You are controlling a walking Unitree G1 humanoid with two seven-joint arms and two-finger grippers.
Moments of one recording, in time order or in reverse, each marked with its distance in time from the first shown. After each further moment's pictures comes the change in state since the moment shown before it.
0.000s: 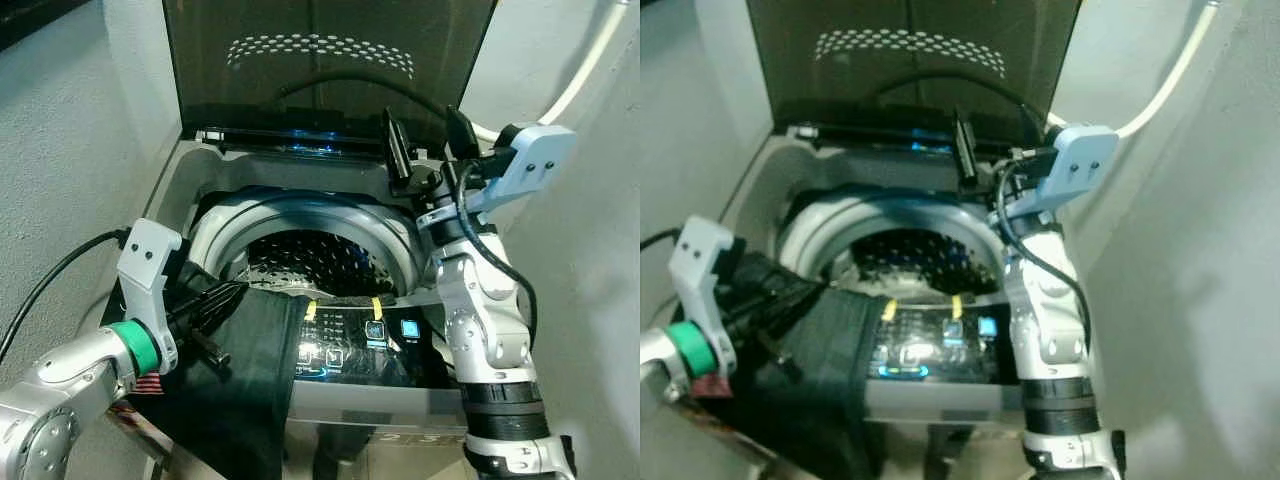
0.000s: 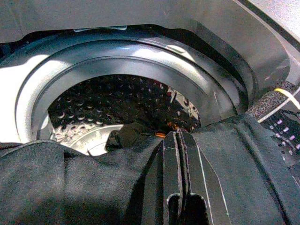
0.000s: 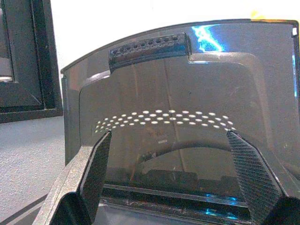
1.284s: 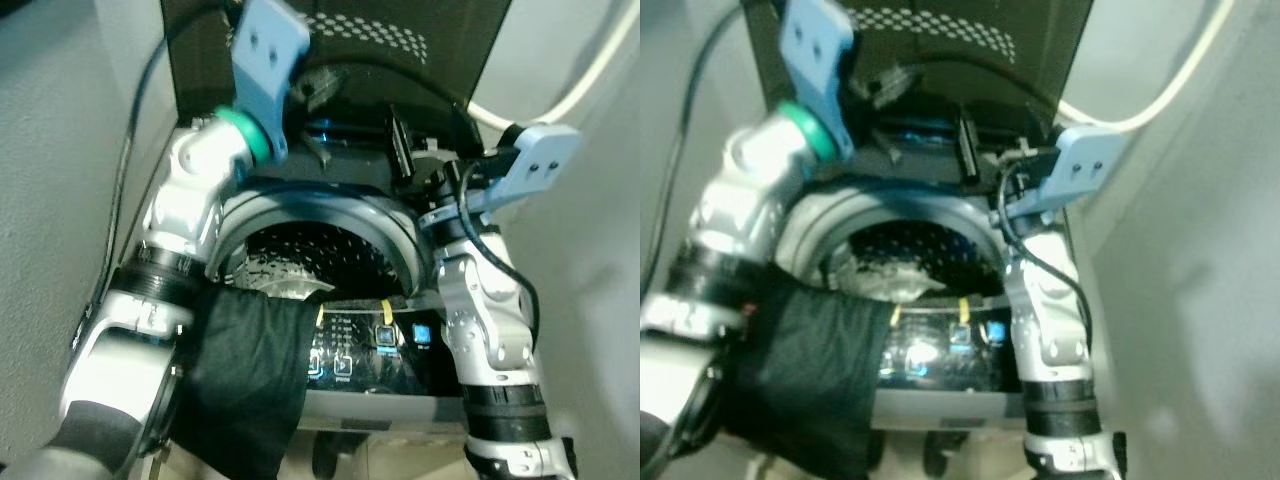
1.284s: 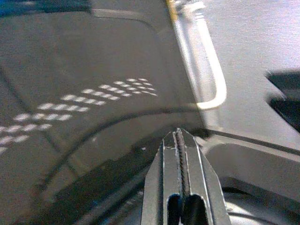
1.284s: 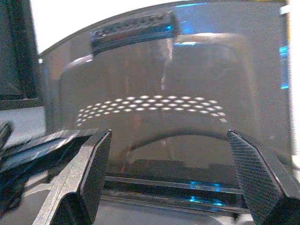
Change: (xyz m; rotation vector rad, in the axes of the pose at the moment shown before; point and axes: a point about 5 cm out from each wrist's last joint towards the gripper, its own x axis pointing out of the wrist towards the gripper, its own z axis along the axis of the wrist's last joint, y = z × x) left arm 0.133 -0.007 0.137 0.554 -0.515 -0.116; right arm -0.005 -0.006 0.005 -0.027 -0.011 -0.037
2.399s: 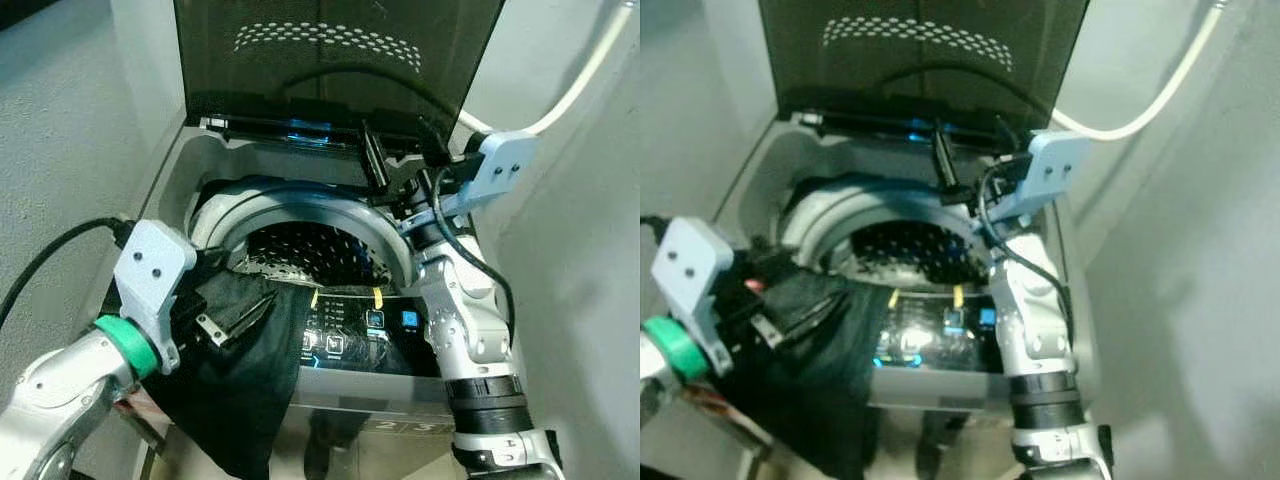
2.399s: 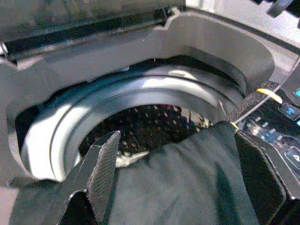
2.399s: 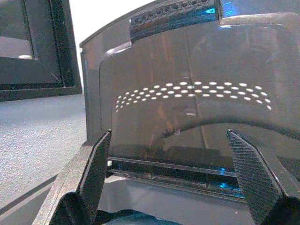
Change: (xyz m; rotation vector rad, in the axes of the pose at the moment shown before) left arm -0.176 -0.070 -0.008 -0.264 0.442 0.108; right arm 0.005 0.016 -0.025 0.079 0.077 0.078
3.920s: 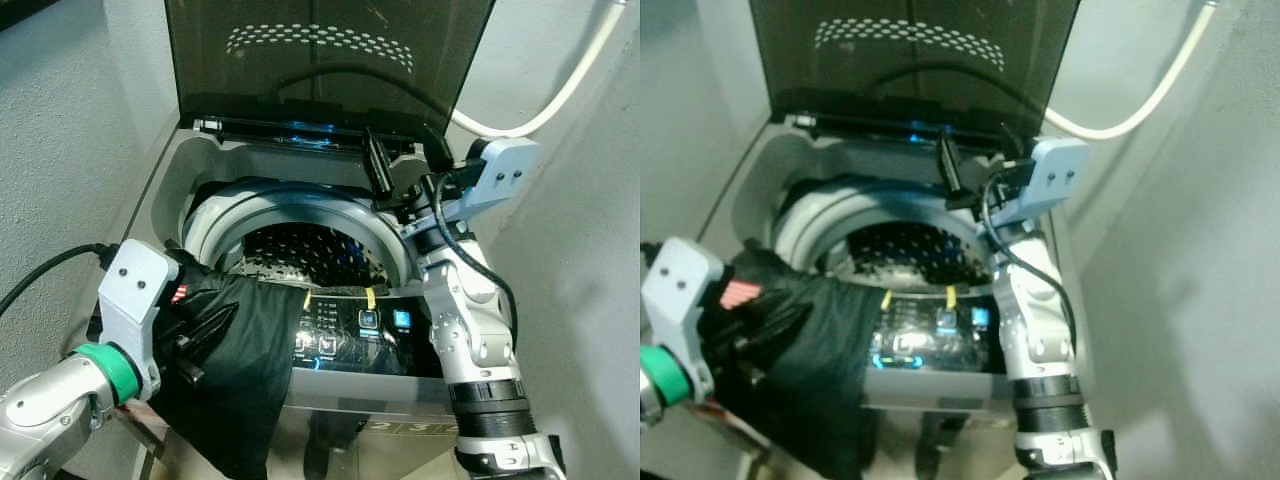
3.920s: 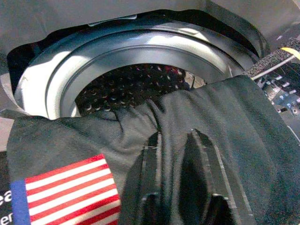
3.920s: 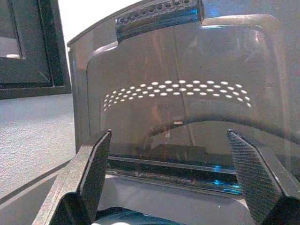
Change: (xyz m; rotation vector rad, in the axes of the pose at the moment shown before) left arm -0.012 0.000 -0.023 -0.096 0.163 0.024; right arm -0.004 -0.006 -0.001 -0.016 0.004 -0.023
